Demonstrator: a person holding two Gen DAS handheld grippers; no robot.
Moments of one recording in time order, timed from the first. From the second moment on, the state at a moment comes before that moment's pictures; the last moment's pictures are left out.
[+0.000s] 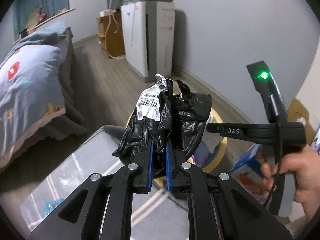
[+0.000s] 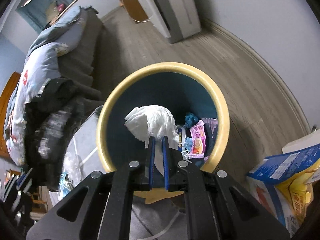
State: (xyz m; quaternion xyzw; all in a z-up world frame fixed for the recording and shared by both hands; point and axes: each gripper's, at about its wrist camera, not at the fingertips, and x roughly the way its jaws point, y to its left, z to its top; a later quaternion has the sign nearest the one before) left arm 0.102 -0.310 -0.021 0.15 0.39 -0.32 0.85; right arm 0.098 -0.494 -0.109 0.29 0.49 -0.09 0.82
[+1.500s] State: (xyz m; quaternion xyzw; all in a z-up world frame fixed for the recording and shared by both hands) left arm 0.124 -0.269 -0.034 0.09 0.38 -0.26 0.88; right arm 0.109 -0.490 -0.103 0.28 0.46 -0.10 0.84
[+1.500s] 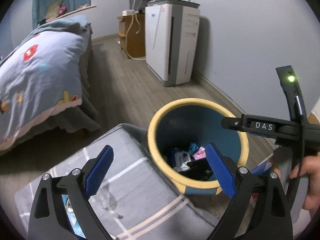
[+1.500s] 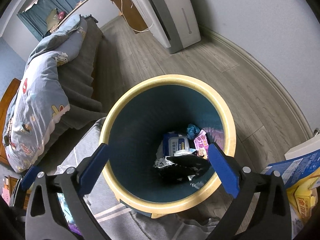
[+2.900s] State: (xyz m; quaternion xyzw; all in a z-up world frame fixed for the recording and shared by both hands) left arm 0.102 -0.016 -0.084 0.08 0.45 -0.08 0.89; right arm 0.141 -0.274 -0.116 0.04 0.51 0.06 0.86
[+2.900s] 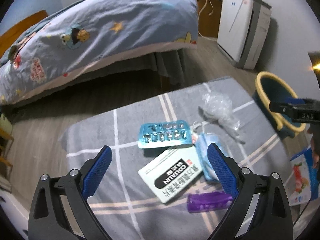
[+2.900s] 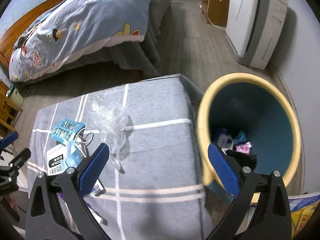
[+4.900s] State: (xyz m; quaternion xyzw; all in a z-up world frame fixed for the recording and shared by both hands) left arm 0.126 -0.044 -0.052 0.02 0.45 -0.13 0.88; right arm 0.146 -0.291 -0.070 0.11 0.47 0.10 0.87
